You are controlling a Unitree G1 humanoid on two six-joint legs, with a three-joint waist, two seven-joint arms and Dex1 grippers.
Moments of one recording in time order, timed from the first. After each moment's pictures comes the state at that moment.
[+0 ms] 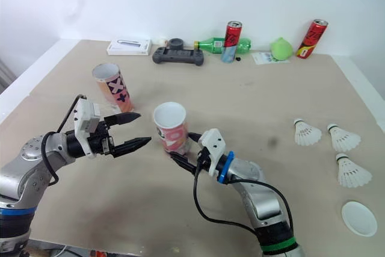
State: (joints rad) left arm -0.24 0.62 0.10 -0.34 -0.64 0.52 -0.91; right arm -0.19 -0.29 0.20 -0.14 0.25 0.22 0.74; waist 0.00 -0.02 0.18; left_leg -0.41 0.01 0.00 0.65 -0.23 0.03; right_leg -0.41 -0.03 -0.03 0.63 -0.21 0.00
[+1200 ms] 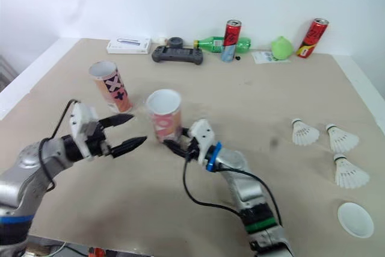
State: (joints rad) left arm -0.28 0.56 0.06 -0.34 -0.58 0.48 -0.83; right arm -0.27 -0.25 0.14 -0.10 0.25 0.22 0.69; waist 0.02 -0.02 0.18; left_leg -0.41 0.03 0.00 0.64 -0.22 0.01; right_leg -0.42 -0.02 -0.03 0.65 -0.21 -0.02
